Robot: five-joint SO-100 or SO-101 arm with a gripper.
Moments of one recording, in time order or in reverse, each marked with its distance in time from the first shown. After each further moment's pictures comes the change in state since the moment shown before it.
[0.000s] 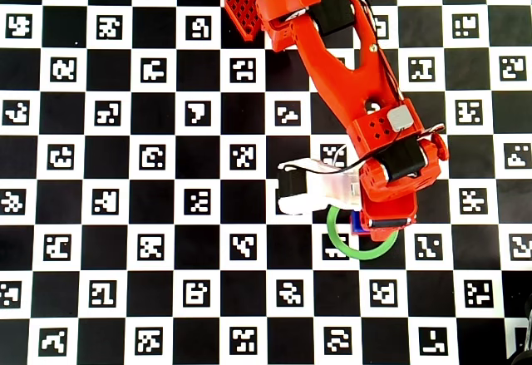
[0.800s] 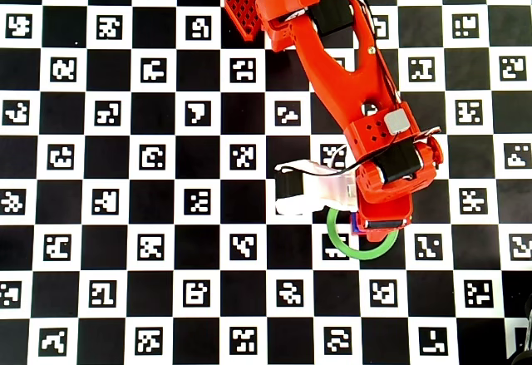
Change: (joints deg) arm 0.6 0.0 2.1 -1.6 0.0
